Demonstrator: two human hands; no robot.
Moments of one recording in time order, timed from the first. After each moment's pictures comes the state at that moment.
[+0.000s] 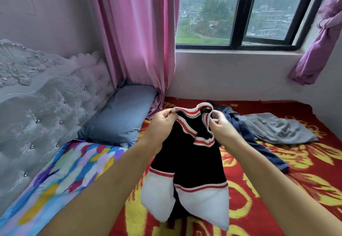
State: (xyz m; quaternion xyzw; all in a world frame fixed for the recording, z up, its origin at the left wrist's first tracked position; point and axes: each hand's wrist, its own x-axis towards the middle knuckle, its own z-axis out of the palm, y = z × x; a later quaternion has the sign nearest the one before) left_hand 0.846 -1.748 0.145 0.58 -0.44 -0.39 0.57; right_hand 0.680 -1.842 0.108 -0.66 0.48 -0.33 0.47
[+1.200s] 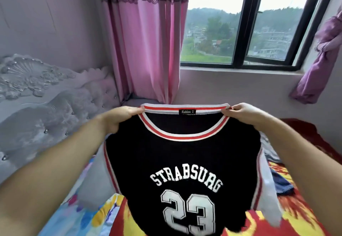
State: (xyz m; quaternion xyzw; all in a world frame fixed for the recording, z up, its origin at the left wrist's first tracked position) left_hand 0.973 -1.739 0.202 0.66 -0.41 -0.45 0.44; right_hand 0.635 -1.895 0.207 -0.77 0.51 -0.18 0.33
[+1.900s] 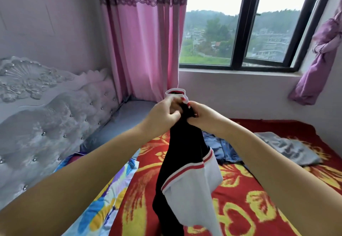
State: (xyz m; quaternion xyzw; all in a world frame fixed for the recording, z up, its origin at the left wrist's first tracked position) left_hand 0.867 -1.755 0.215 0.58 -0.66 -0.15 0.46; right_hand 0.718 -1.827 0.217 -0.86 0.26 -0.25 0.36
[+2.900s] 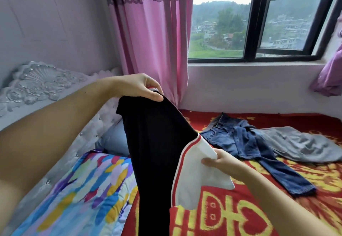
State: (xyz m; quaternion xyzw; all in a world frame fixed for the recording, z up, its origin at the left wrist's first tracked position) left_hand 0.969 -1.774 0.292 0.65 -0.72 -0.22 0.14; right_hand 0.670 -1.844 0.068 -0.76 0.35 -0.16 0.53
